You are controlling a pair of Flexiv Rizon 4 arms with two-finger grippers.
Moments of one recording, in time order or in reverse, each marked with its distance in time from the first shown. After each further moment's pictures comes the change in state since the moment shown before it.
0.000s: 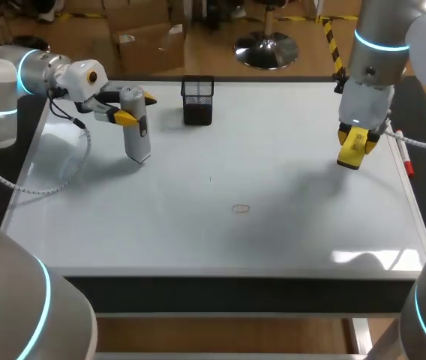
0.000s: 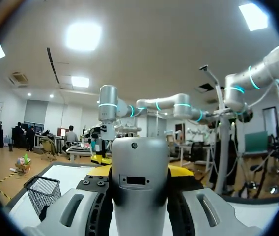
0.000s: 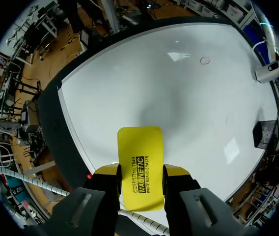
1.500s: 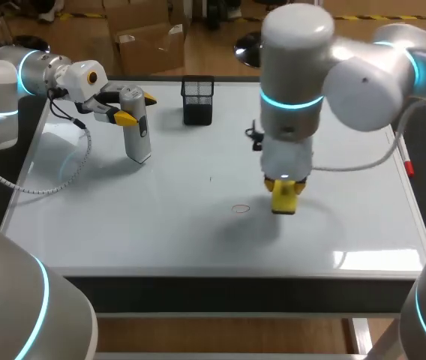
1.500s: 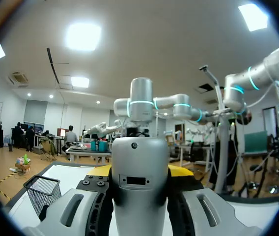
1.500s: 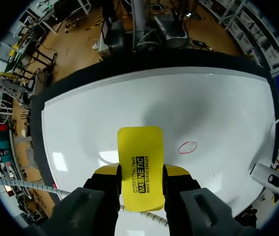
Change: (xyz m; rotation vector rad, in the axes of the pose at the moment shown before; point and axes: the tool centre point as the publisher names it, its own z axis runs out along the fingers) left arm -0.001 0.001 0.000 0.002 0.002 0.000; right arm -0.088 0.184 0.021 0.035 0.044 -0.381
